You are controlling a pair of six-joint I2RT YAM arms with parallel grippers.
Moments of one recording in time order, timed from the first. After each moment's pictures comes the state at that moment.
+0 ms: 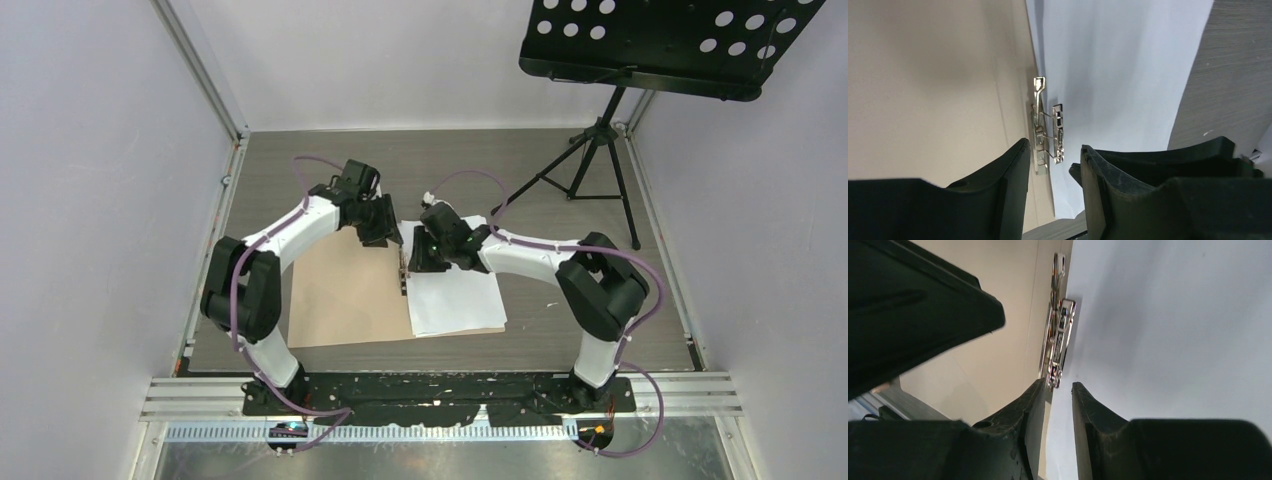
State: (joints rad) left arm -0.42 1.70 1.24 -0.57 0.23 -0.59; right arm 0.81 1.77 1.10 -0.16 -0.06 0.71
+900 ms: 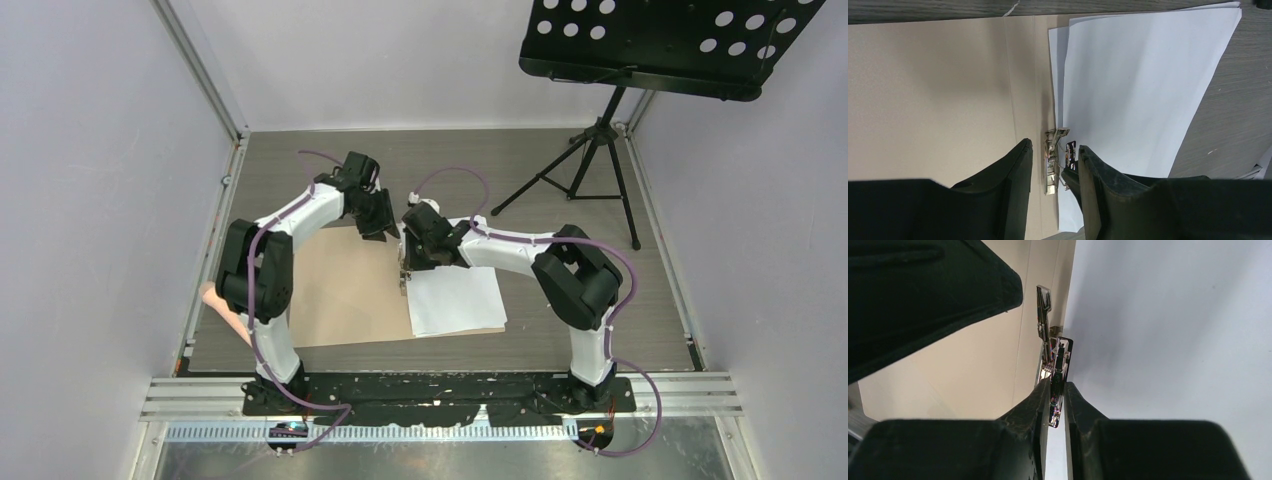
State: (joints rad) left arm -0.36 1.85 1.36 -0.62 0.24 -0.57; right arm 0.85 1.93 1.28 -0.24 0.04 0.67
